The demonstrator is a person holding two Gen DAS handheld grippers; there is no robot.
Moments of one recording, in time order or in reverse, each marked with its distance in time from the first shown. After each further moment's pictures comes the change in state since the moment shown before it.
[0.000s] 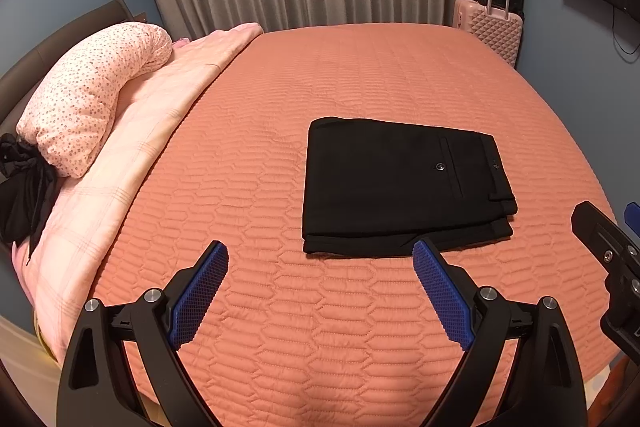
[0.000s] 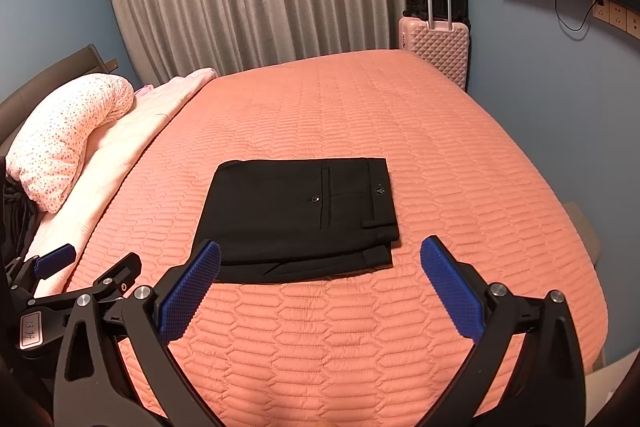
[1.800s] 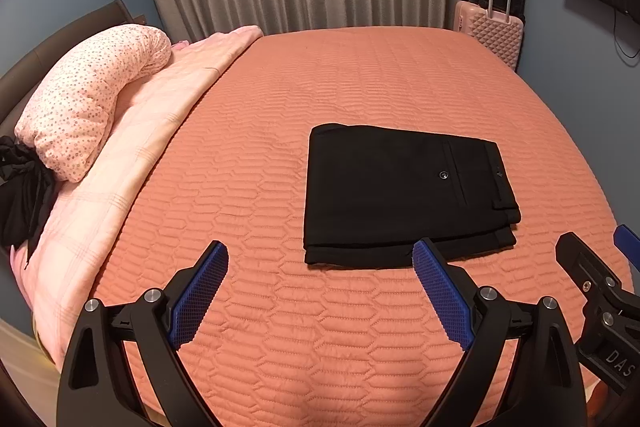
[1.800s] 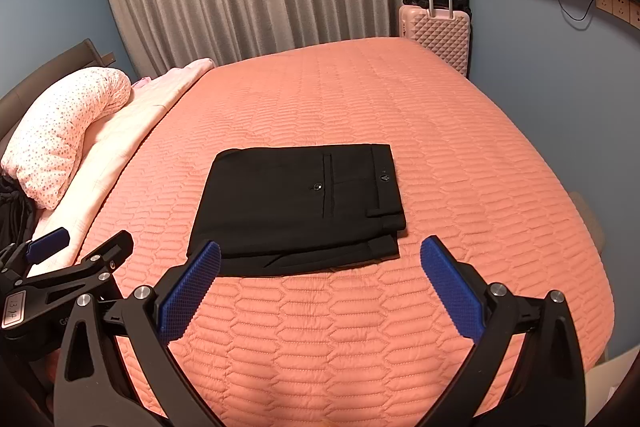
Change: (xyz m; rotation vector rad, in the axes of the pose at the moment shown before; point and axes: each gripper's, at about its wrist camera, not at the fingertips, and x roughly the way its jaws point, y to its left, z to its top) left arm 0.007 0.000 0.012 -0.005 -0.008 0.008; right arm 0.014 0.007 -0.008 0.017 0.035 -0.006
